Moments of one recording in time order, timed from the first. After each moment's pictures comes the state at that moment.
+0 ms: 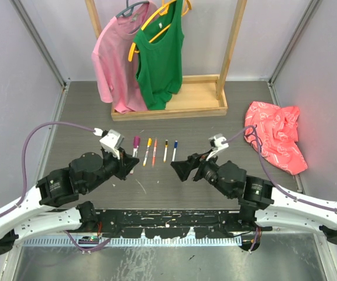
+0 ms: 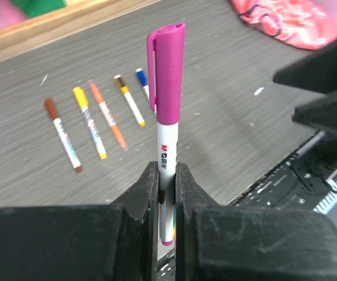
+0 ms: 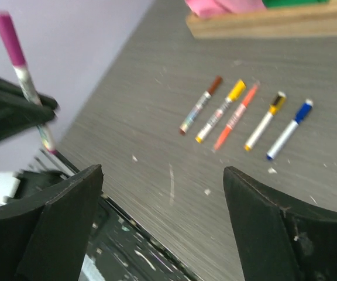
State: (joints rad) left arm -1.14 0.67 0.92 -0.57 -0.39 -0.39; right arm 1.23 0.67 0.64 -0.09 0.51 0.63
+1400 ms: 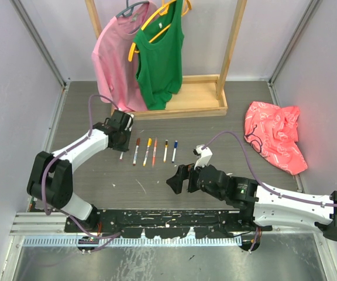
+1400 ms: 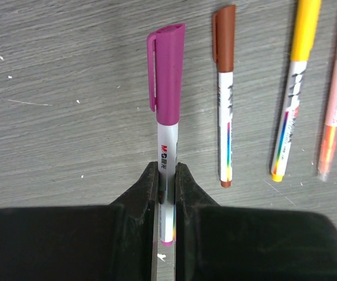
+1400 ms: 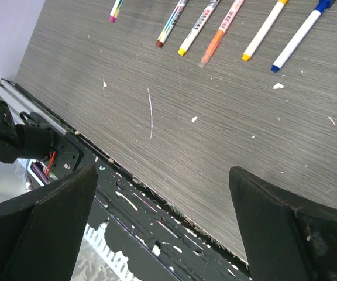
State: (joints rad) left arm -0.42 1.51 1.02 -0.59 -0.13 -0.17; right arm 1.23 0.81 0.56 -0.22 0.35 0.79
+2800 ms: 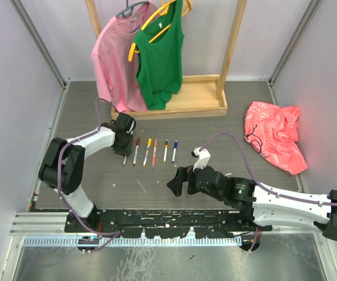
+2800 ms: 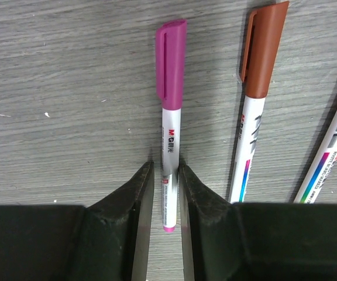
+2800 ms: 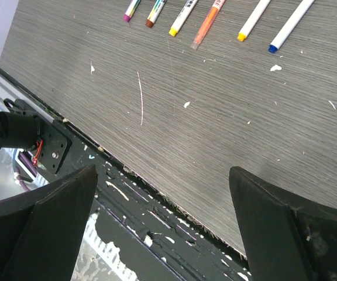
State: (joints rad) left arm -0.39 1.70 1.02 -0.53 -0.13 -0.26; right arm 1.23 0.83 0.54 -0.24 0.33 0.80
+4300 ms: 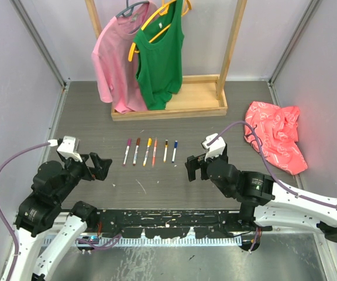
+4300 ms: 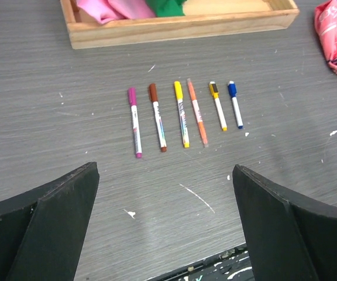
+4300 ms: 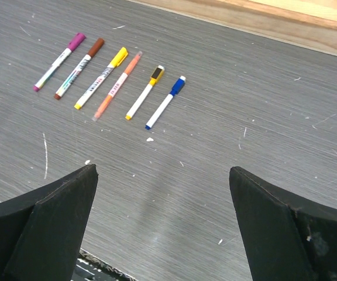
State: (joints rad) left arm -0.39 0.33 0.85 -0.79 -0.01 -0.26; right arm 1.23 0.76 0.78 -0.52 0.71 0.43
